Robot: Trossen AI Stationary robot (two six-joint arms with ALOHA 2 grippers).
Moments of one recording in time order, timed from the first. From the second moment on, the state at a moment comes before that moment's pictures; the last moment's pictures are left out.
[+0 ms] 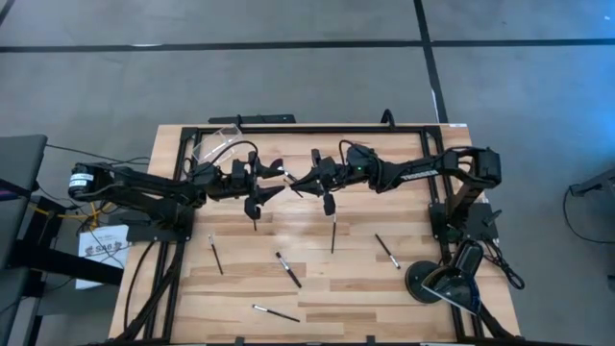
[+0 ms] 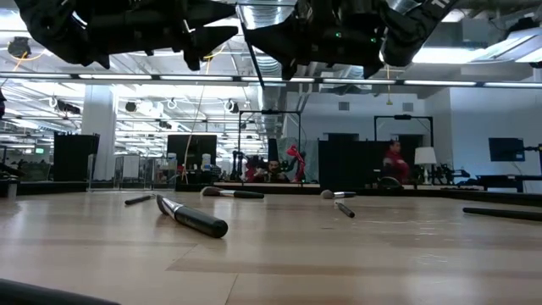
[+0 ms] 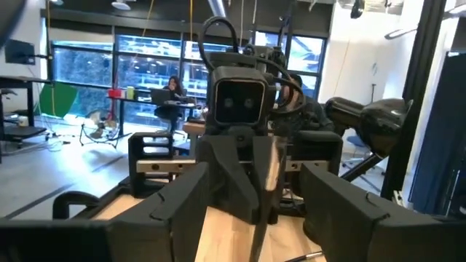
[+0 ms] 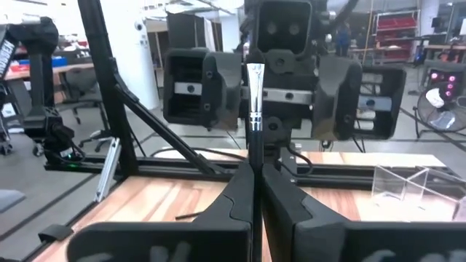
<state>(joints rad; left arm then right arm) 0.10 1.21 0.39 1.05 0.05 -0.09 -0.18 1.71 0.93 0.80 -0.44 0.02</state>
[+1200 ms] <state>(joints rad) 0.07 1.32 0.46 1.08 -0.03 -0.11 -0.18 1.71 0.93 0.78 -0.39 0.03</state>
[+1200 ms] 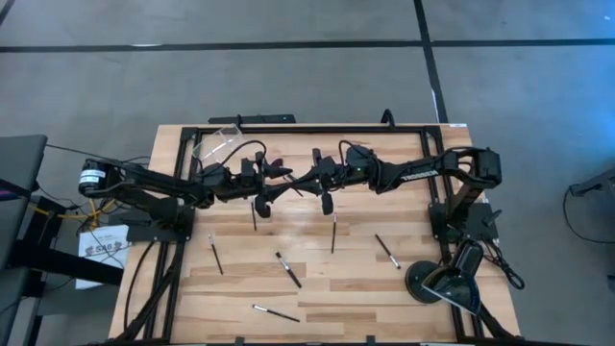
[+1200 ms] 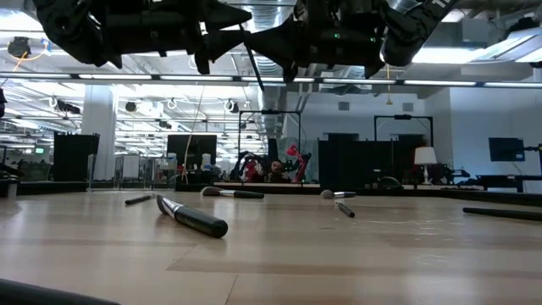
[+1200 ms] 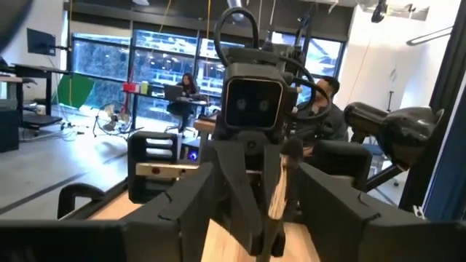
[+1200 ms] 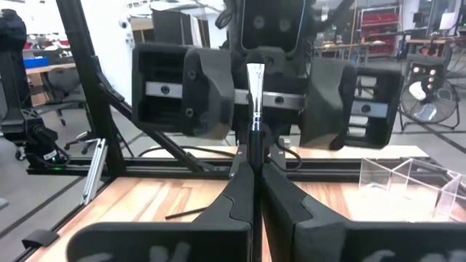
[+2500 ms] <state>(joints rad) 0.23 1.26 0.46 0.88 -0.31 0.09 -0.26 1.71 0.93 0.49 -0.24 0.03</state>
